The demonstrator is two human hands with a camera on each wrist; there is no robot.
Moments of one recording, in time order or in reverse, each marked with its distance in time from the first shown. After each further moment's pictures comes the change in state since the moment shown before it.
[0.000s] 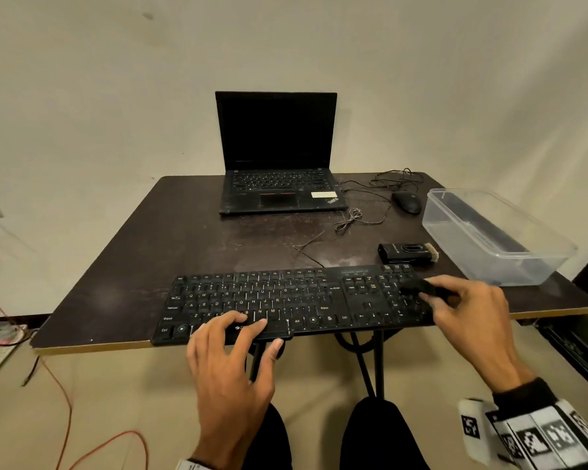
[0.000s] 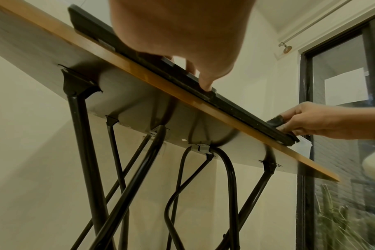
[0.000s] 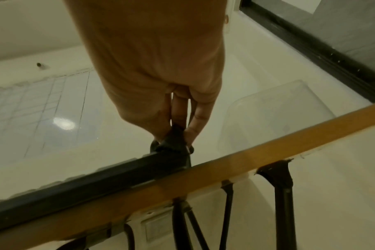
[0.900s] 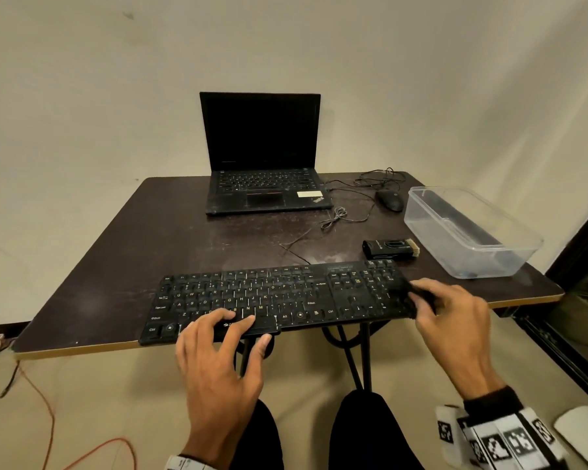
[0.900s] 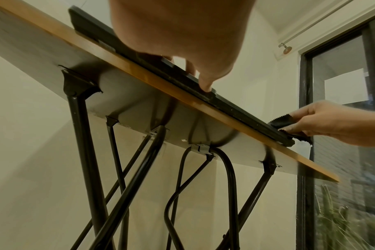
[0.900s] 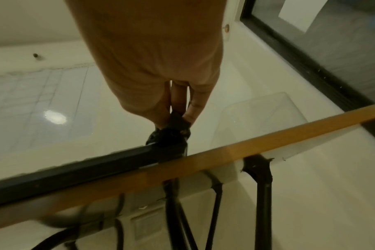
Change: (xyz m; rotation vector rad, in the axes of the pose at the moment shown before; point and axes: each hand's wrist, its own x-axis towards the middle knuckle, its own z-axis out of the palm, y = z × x) left_hand 0.000 -0.002 -0.001 -0.014 -0.018 -0.009; right_hand -0.026 0.001 0.006 -0.013 0.170 -0.016
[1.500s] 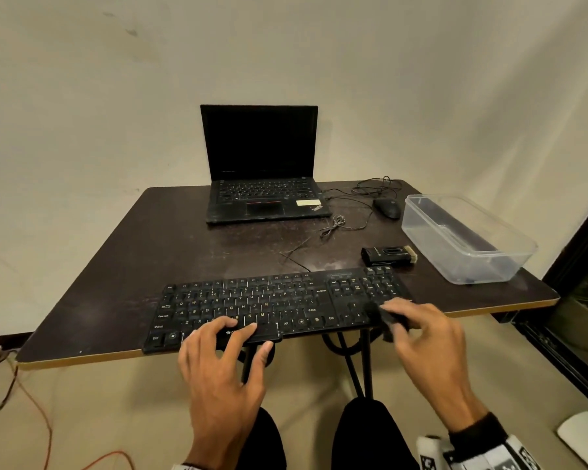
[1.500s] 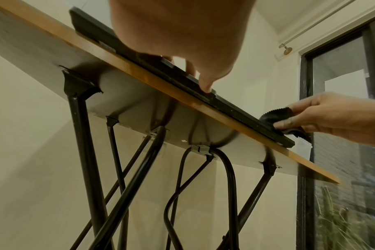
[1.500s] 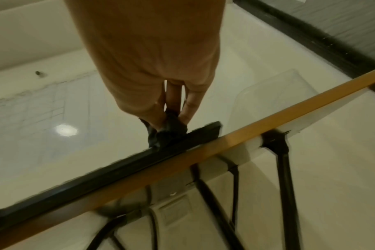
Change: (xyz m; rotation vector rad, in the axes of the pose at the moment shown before) left_hand 0.002 0.003 -0.001 -0.019 0.025 0.011; right_hand -0.030 -0.022 0.011 0.089 -0.074 -0.078
